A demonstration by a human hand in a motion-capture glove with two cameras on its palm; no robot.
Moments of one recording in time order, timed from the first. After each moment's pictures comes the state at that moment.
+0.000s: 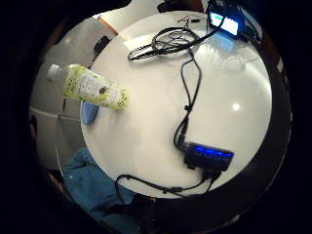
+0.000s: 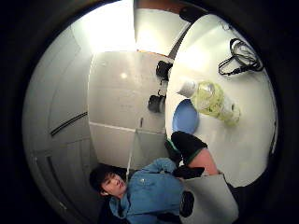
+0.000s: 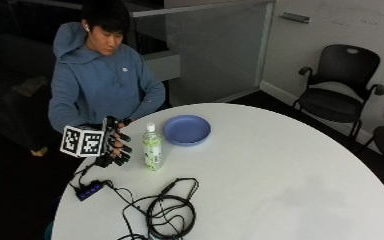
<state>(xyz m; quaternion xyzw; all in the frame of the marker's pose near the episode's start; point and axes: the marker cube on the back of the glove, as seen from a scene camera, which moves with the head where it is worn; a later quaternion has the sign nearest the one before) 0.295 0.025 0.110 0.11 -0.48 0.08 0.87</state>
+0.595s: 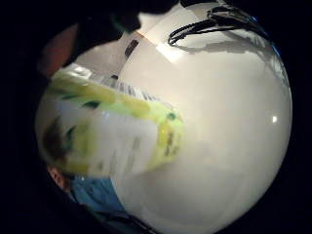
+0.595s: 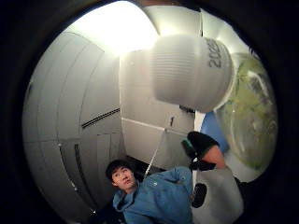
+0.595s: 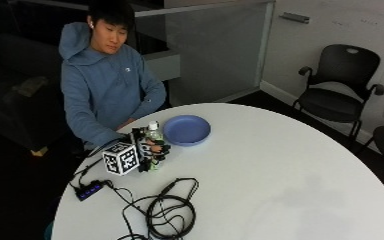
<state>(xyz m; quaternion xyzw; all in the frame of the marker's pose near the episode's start) 0.211 -0.055 0.175 0.18 -0.65 0.02 0.74</state>
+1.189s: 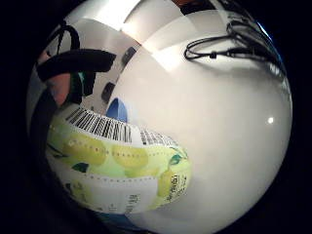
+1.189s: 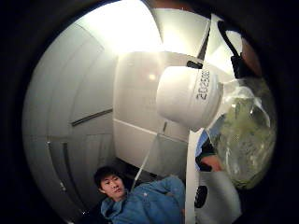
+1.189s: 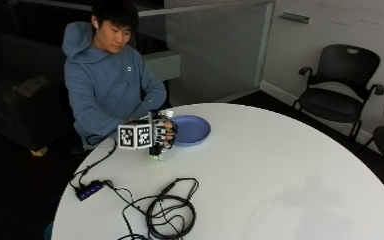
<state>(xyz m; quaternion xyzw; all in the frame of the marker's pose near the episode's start) 0.165 -0.093 0.137 0.18 -0.55 0.02 0.81</state>
